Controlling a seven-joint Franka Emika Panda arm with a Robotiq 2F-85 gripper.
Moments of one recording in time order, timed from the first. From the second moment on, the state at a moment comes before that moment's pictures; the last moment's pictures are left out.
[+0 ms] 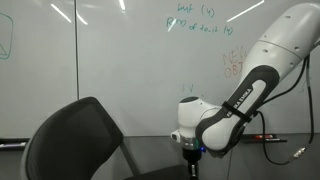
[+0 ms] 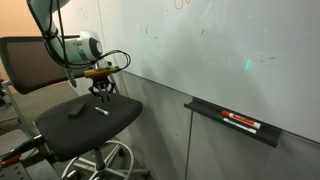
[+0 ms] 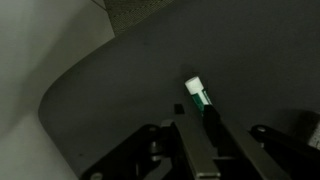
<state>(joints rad) 0.29 0.63 0.17 -2.00 -0.44 2.52 -0.29</state>
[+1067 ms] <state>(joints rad) 0.29 0.64 0.17 -2.00 -0.44 2.52 -0.29</state>
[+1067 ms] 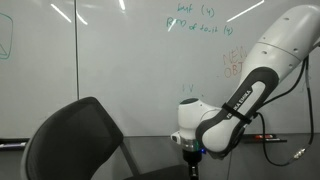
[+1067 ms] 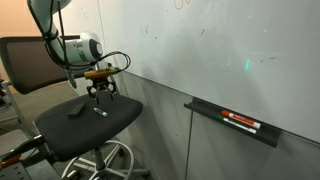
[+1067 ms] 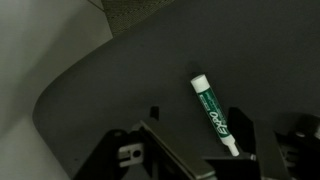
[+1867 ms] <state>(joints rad) 0.29 0.70 0.19 -2.00 -0.42 2.52 -0.29</state>
